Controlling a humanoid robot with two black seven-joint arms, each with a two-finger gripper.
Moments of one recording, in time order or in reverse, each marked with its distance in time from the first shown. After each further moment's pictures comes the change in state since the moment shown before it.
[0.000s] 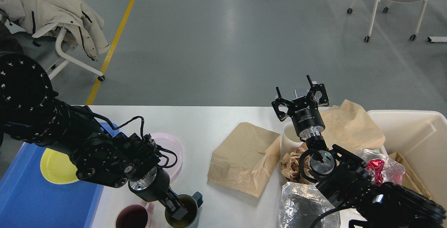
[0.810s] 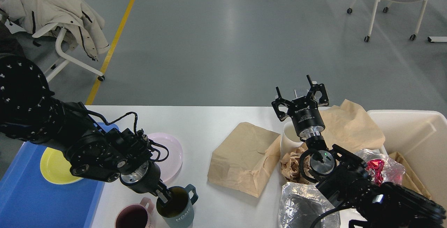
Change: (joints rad) left arm -0.052 0.061 0.024 0.020 0.024 -0.046 0.017; right arm 0.000 0.000 0.000 0.000 0.000 0.000 0.000
